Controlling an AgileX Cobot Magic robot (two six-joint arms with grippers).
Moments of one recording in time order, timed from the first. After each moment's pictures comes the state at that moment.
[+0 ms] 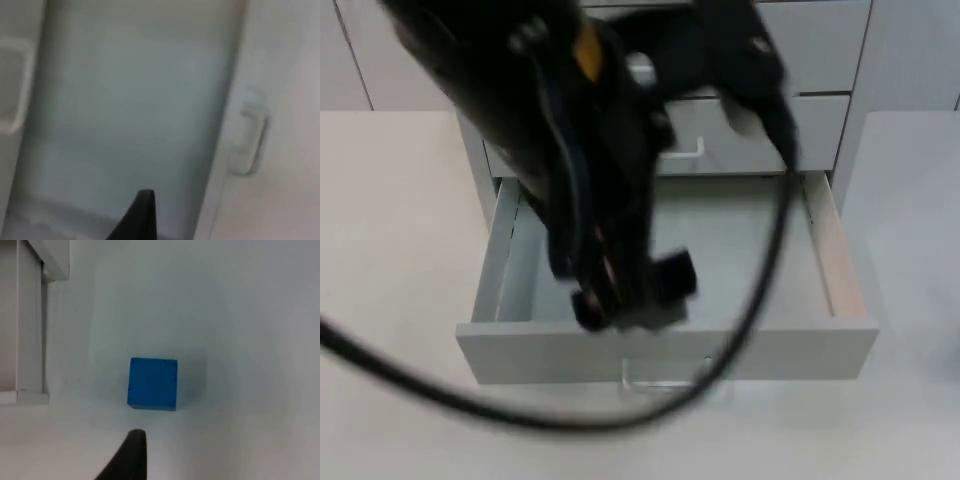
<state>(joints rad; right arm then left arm) -0.06 0.88 -0.66 0.03 0.77 -0.03 -0.78 1.55 -1.04 0.07 0.67 0.43</state>
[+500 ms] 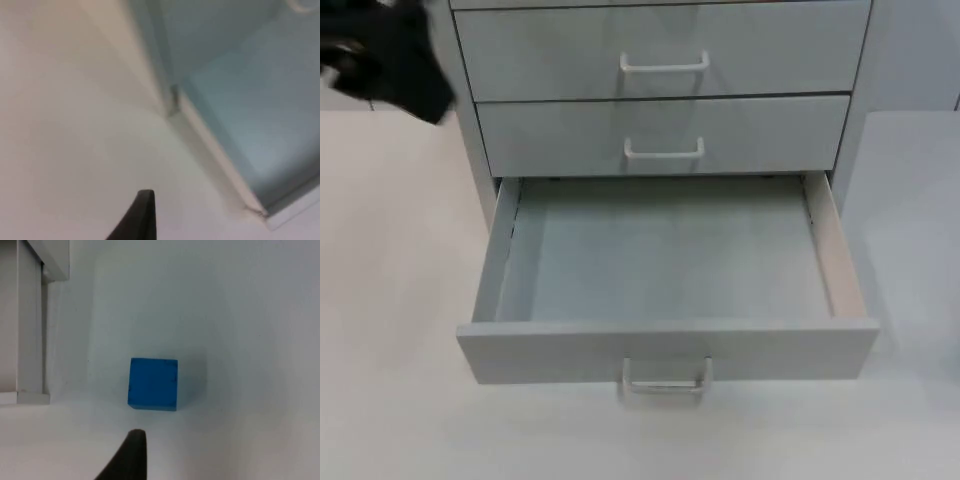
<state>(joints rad) -0.06 0.88 -0.66 0.03 0.77 -0.02 -0.19 1.33 -1.04 -0.21 0.77 0.42</state>
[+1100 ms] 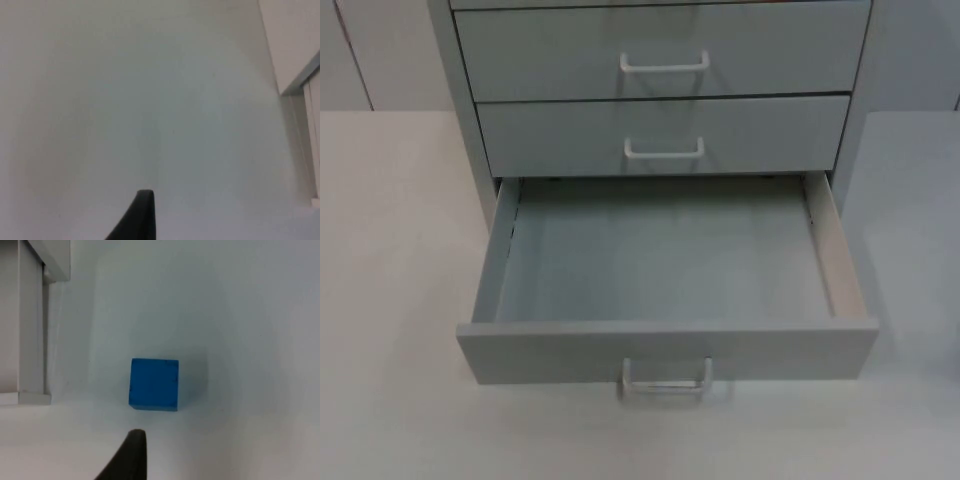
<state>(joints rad) -0.06 0.88 -0.66 0.03 0.77 -0.02 0.18 1.01 -0.79 -0.23 0.74 0.28</state>
